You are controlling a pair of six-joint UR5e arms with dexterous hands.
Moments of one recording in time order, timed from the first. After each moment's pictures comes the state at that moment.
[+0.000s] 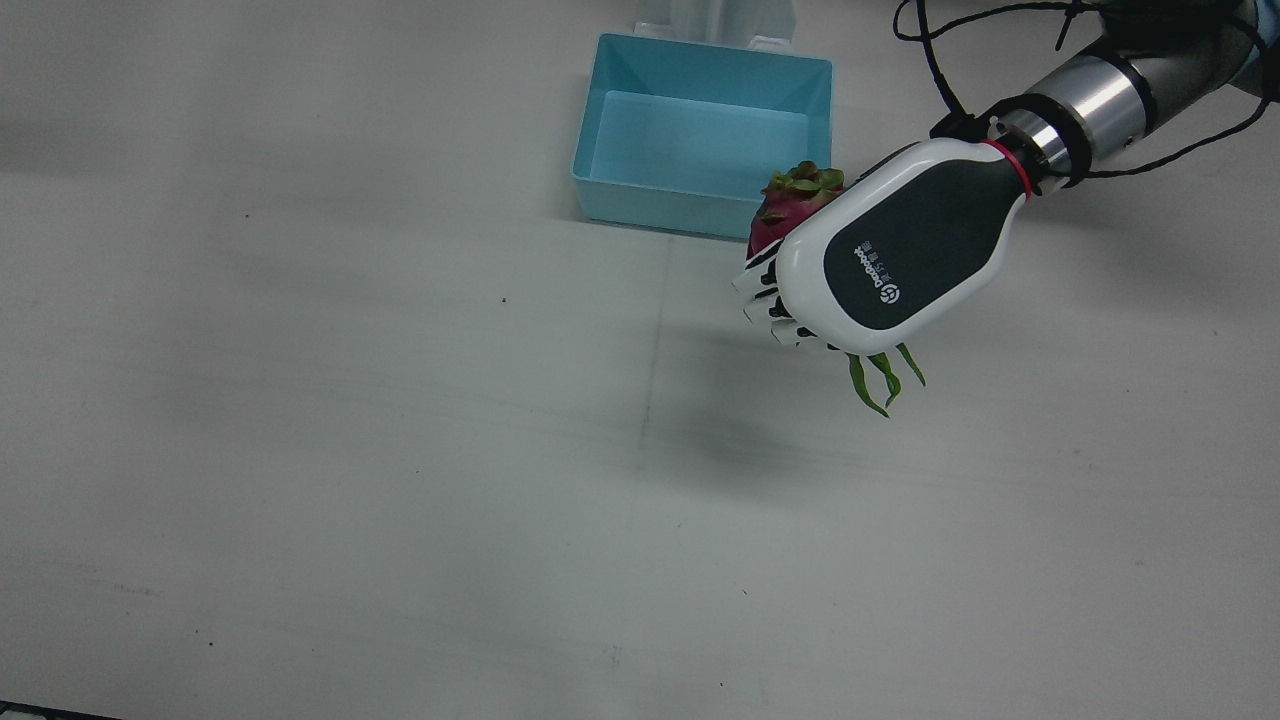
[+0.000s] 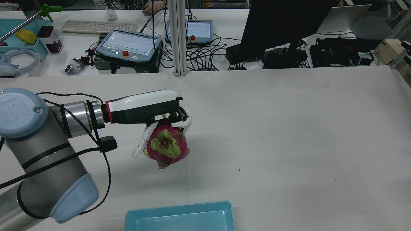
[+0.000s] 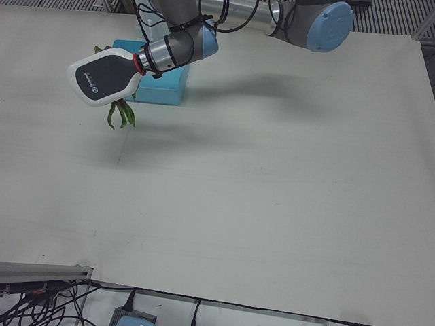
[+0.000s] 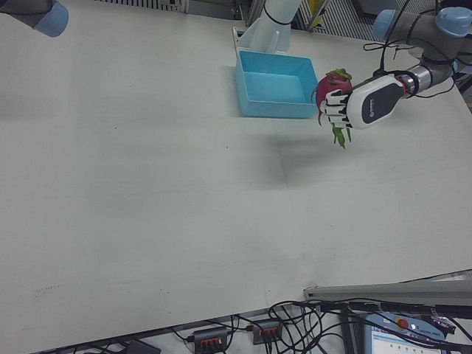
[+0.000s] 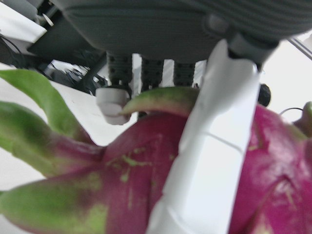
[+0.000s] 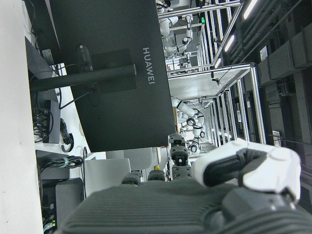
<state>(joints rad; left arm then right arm) -0.74 -2.28 -1.90 0.48 1.85 1.05 1.46 -1.64 1.70 -3.23 -1.56 0.16</state>
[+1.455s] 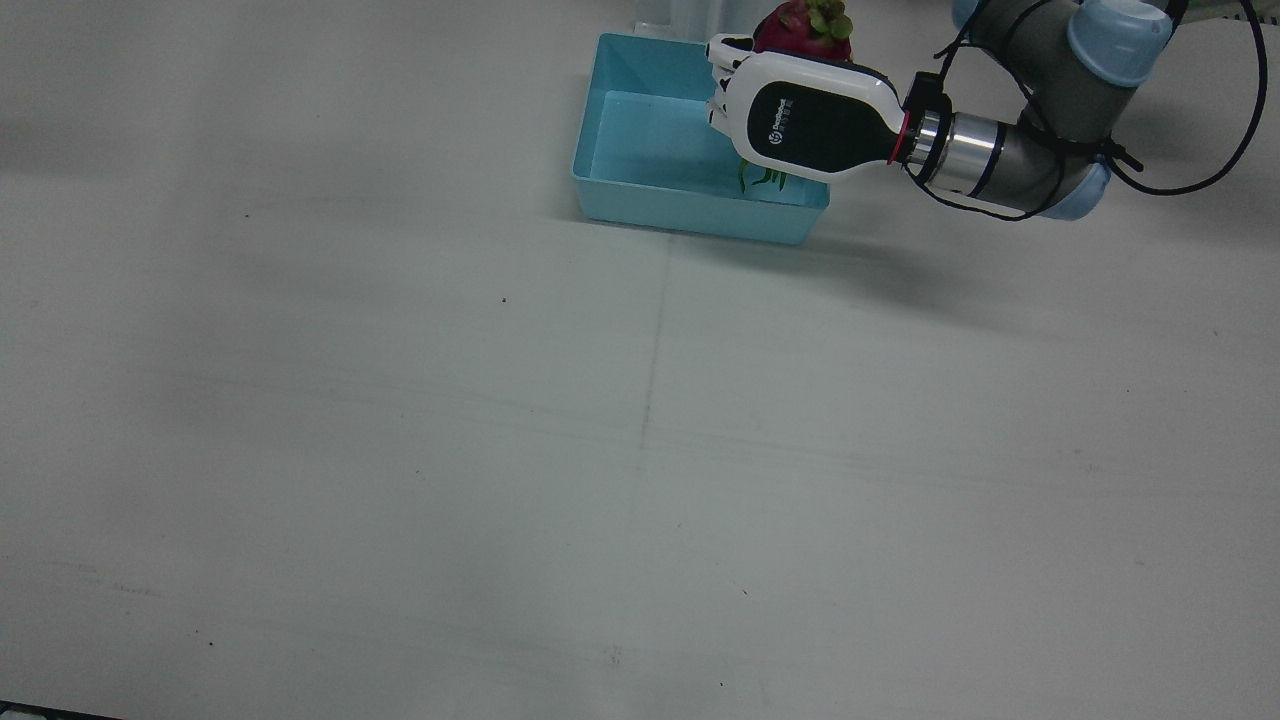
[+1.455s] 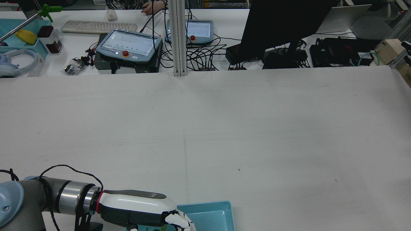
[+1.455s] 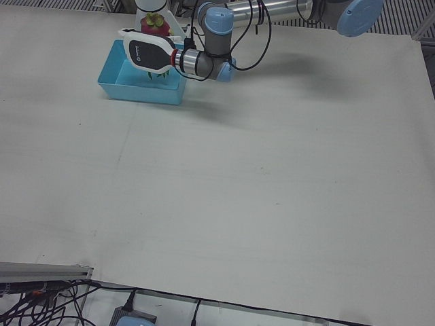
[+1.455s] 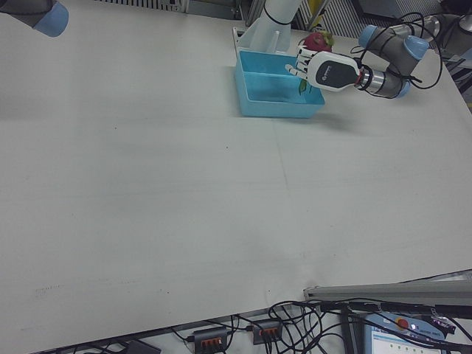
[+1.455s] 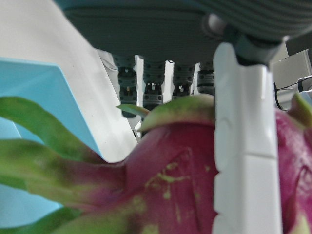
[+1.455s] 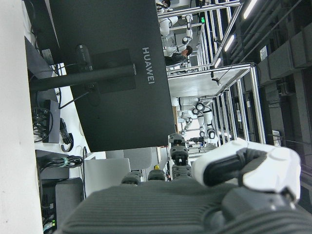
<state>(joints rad) -0.51 -1.90 -1.97 -0.17 2.10 0.79 1.46 -1.64 1.70 -3.23 -1.56 0.16</state>
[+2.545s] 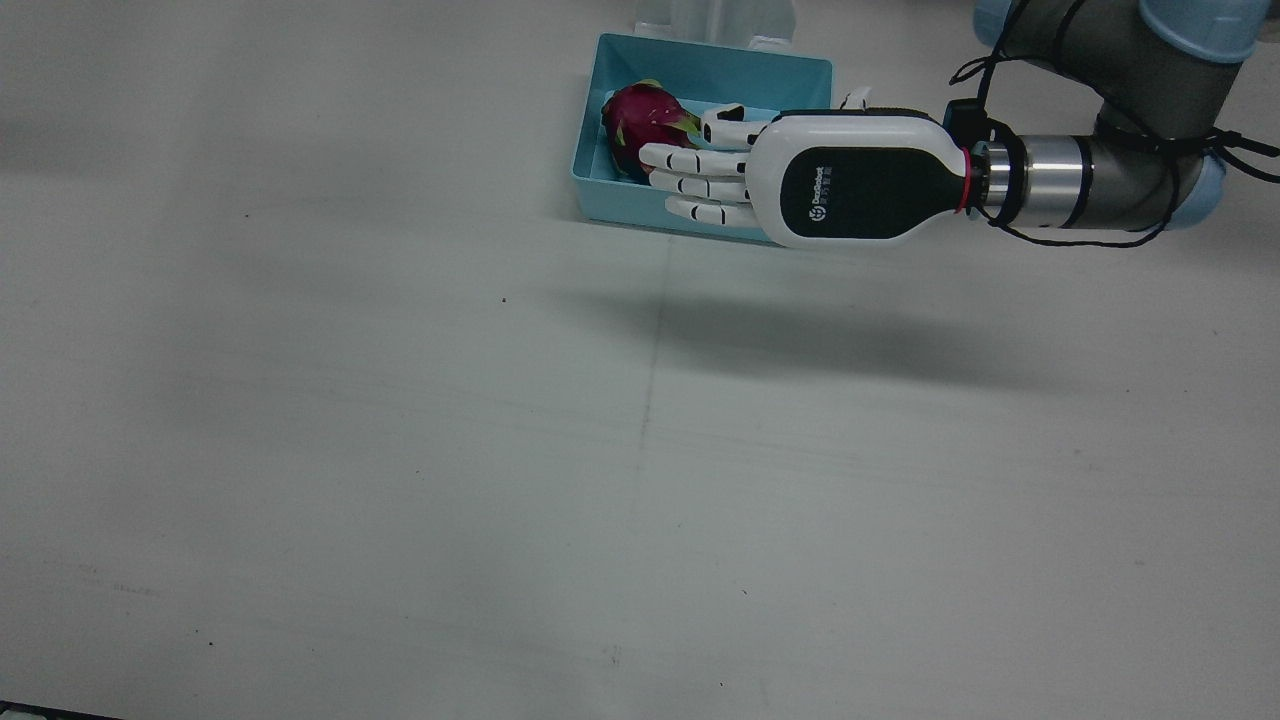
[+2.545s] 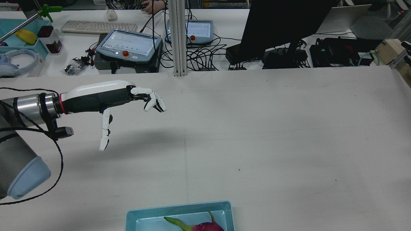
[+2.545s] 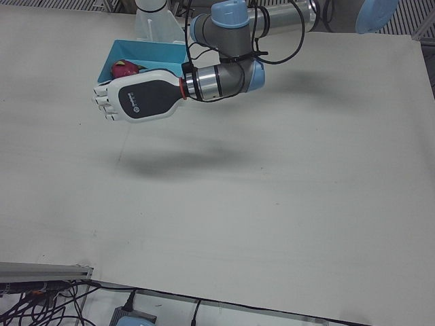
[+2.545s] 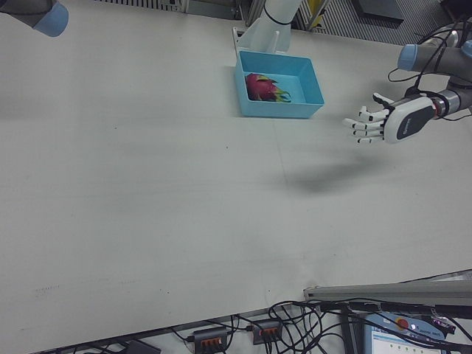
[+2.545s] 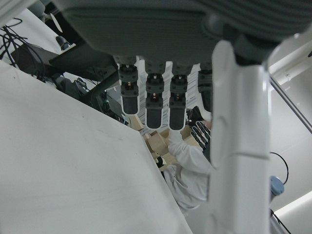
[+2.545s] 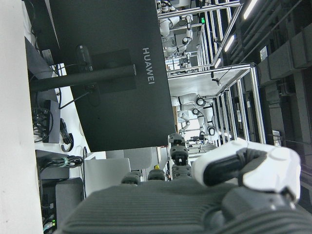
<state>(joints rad) -0.92 -2.05 -1.85 0.06 1.96 0.75 1.46 -1.64 1.70 -3.23 -1.56 0.16</state>
